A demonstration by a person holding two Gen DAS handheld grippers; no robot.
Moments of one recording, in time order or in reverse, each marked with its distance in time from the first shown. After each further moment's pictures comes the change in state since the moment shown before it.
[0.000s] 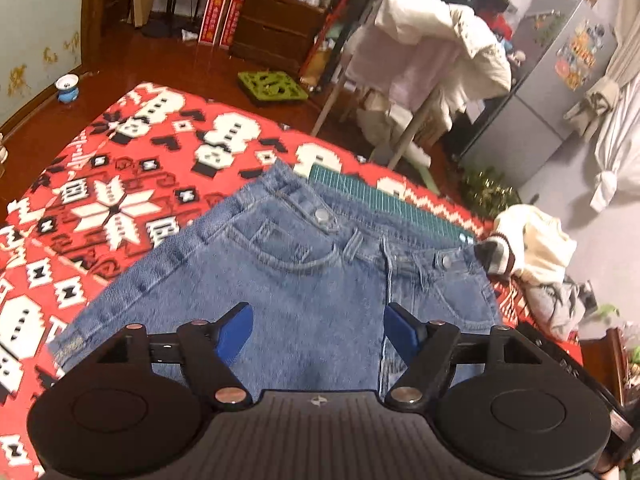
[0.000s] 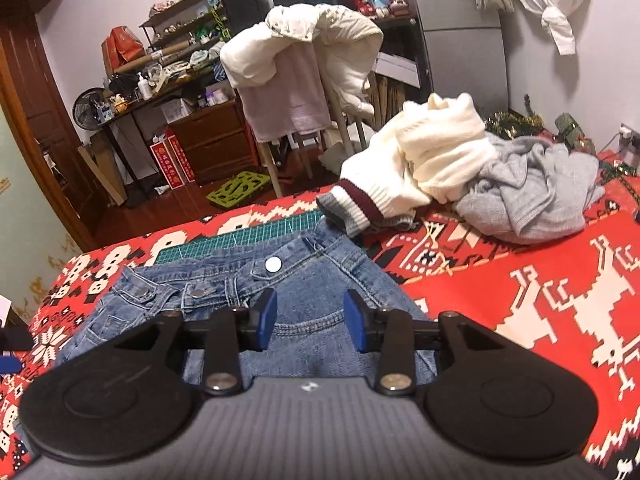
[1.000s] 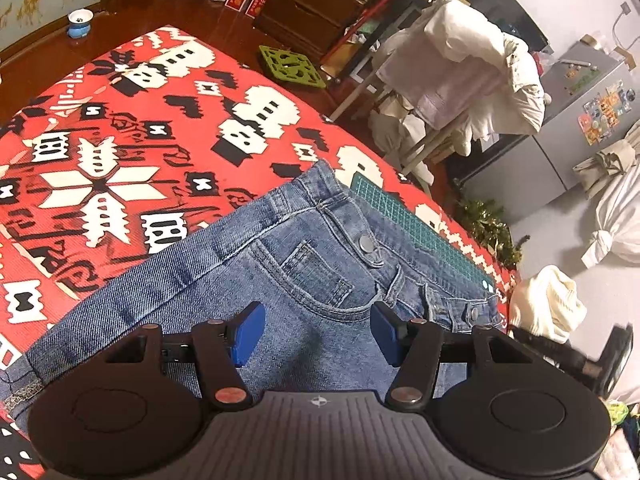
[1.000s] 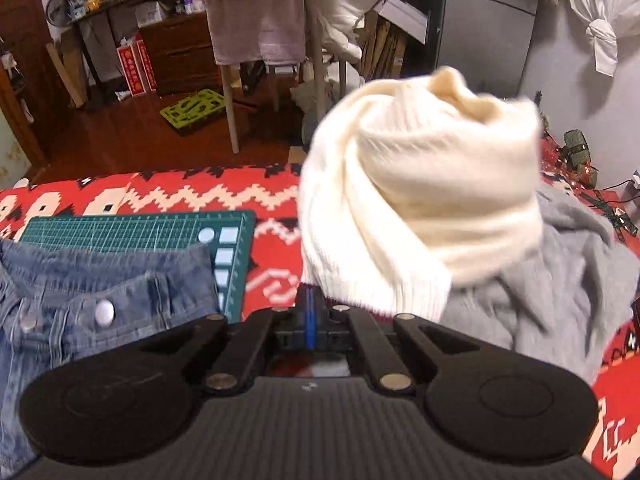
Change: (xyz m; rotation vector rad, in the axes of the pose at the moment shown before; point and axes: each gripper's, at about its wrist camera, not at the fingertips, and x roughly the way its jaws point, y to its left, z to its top) left arm 0.066 0.060 0.022 -0.200 0.053 -0.084; right arm 0.137 -0.082 0.081 -0.178 0.256 -0.108
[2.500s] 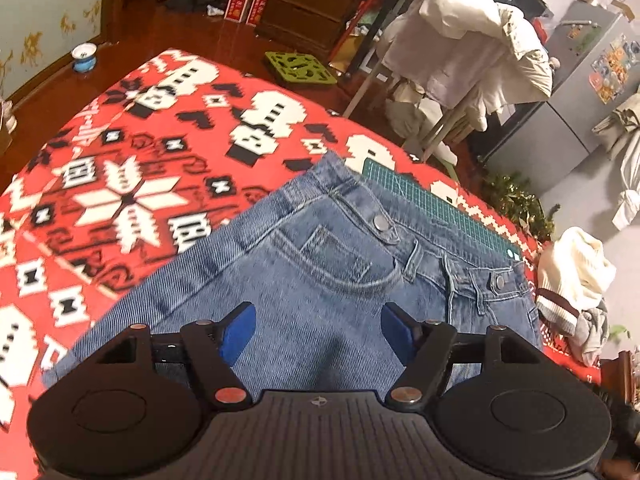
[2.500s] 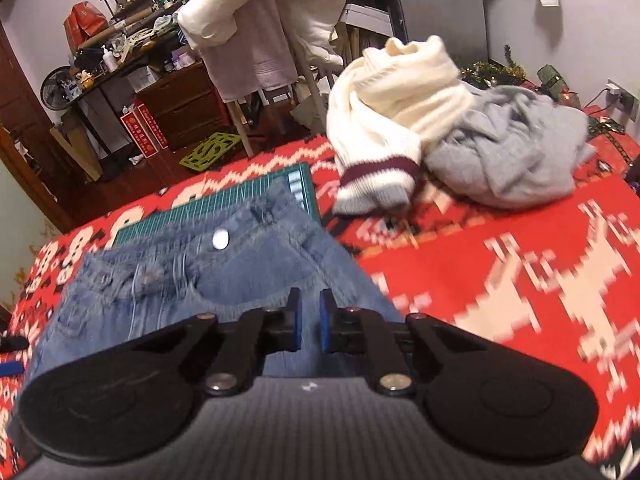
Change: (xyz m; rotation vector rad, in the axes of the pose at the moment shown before) left arm -0.012 -0.017 -0.011 0.131 0.007 0.125; right arm -0.099 0.040 -0.080 0.247 -0.076 0.078
